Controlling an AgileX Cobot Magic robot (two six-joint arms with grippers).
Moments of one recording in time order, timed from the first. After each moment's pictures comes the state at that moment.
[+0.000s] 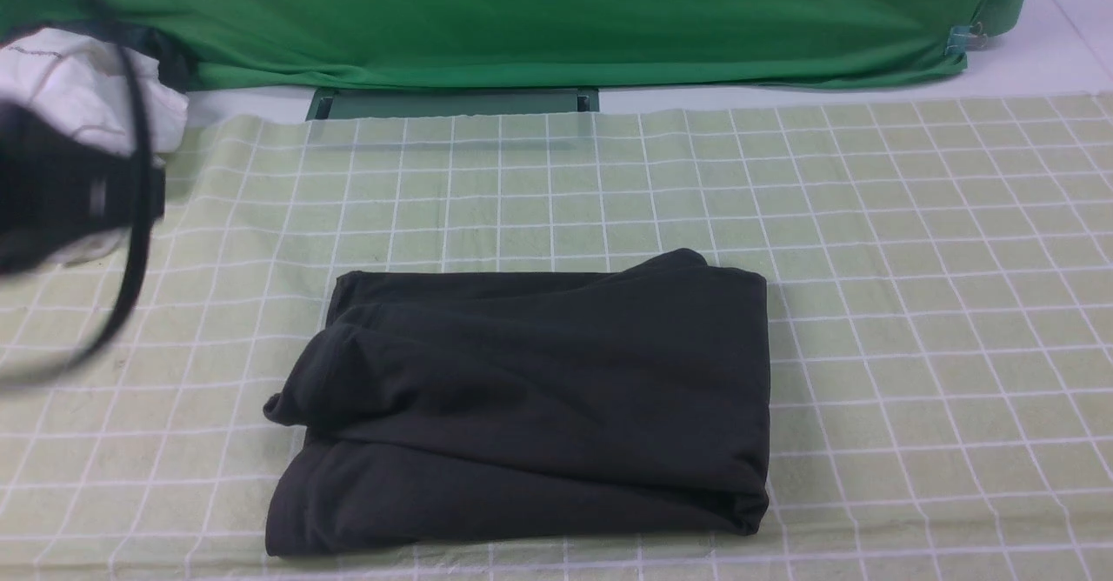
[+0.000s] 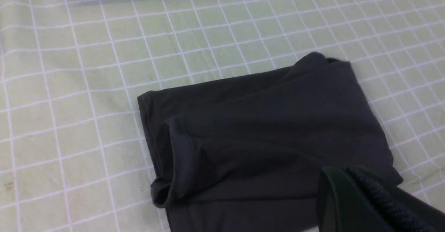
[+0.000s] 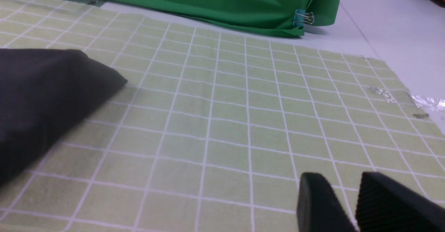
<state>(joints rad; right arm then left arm) 0.09 0.00 0.01 -0.05 0.24 -0.03 0.01 0.77 -0.94 -0.47 0.94 0.27</state>
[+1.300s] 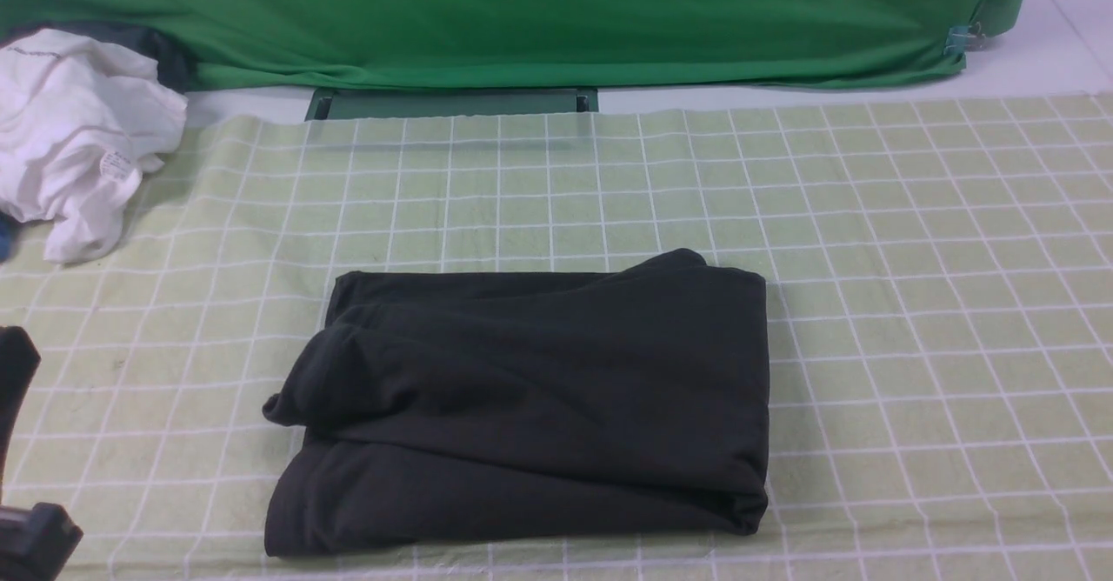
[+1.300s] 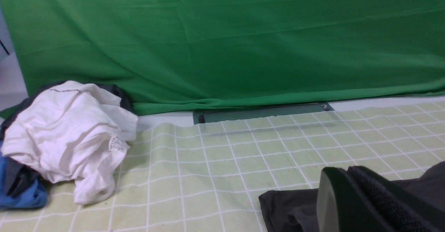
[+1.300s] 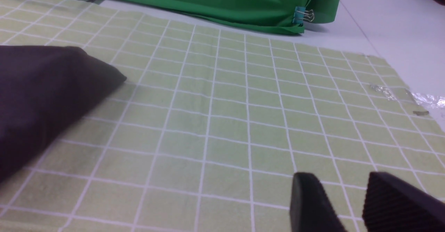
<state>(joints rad) 0.09 0.00 0.01 -0.05 0.24 -0.03 0.01 0.21 -0.27 -0.33 0.23 0.35</state>
